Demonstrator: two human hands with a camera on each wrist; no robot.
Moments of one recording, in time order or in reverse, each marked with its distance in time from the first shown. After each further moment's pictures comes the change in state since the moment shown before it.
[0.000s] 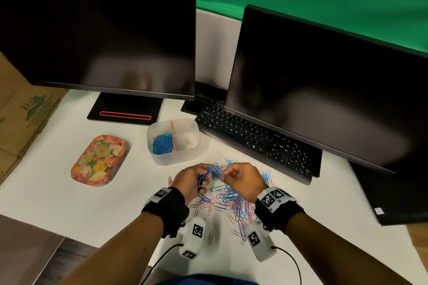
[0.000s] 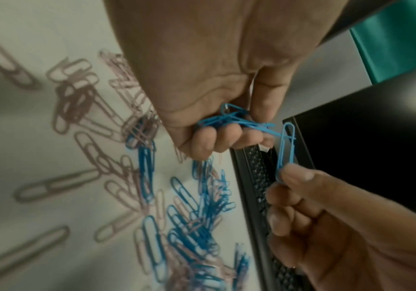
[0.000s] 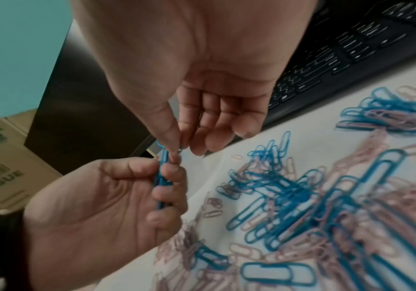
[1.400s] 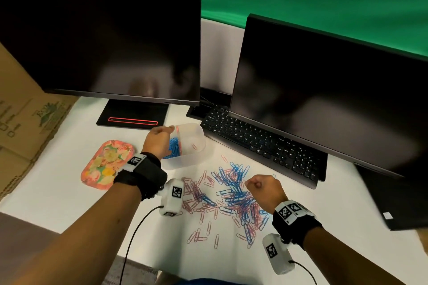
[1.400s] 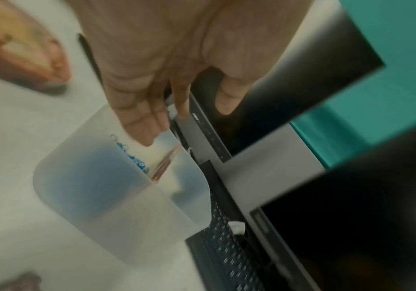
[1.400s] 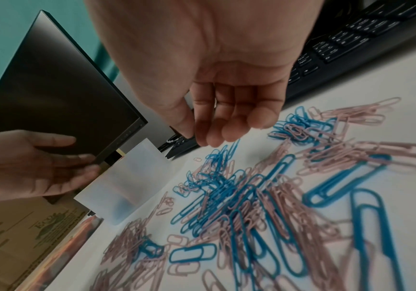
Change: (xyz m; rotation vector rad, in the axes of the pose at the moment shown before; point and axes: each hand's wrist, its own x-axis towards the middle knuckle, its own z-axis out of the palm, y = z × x) left_hand -0.012 0.117 -0.041 0.248 0.532 0.259; right_hand -0.019 0.028 -0.025 -0.232 0.137 0.119
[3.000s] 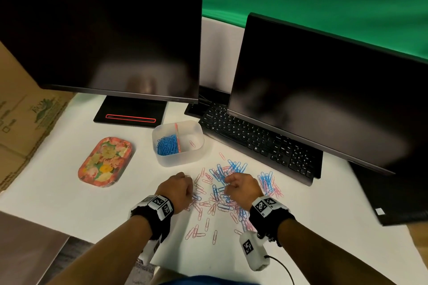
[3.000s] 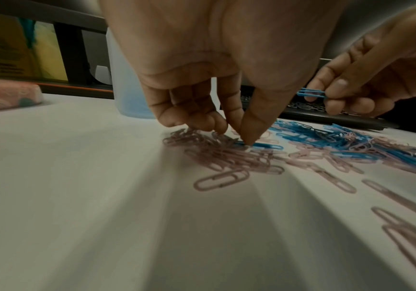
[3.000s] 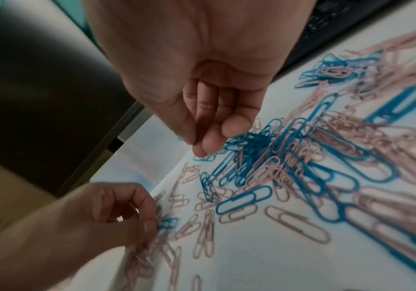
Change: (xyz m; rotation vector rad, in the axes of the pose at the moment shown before) left_hand -0.021 -0.132 0.004 1.217 -0.401 0.531; right_hand 0.000 -0.023 0.043 0.250 -0.123 0.088
